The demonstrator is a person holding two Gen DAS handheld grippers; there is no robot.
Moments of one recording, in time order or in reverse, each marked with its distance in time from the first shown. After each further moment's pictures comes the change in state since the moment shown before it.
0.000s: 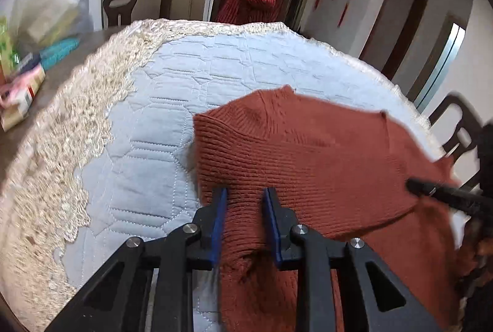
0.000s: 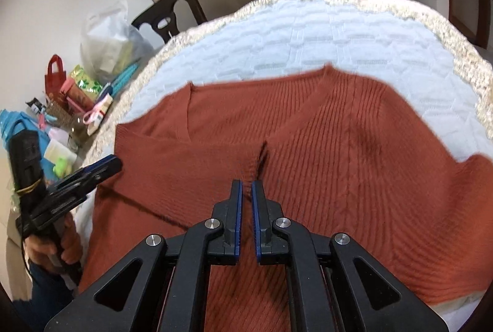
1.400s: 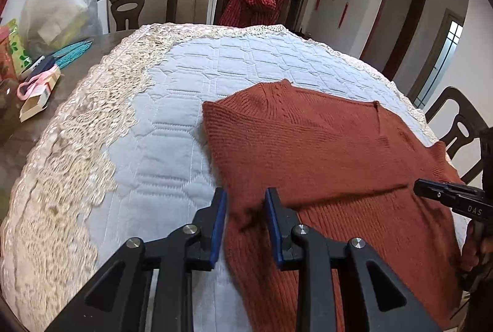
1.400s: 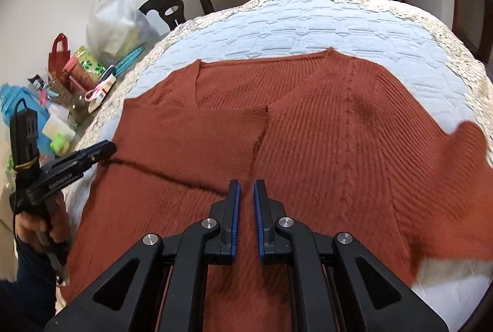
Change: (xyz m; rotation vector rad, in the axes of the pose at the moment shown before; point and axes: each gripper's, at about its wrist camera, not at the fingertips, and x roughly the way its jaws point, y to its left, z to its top) left arm -0.031 -0.009 -0.020 0.034 -0.008 0.048; right arm -0.028 0.010 -0.034 -0.059 -0.010 -0.024
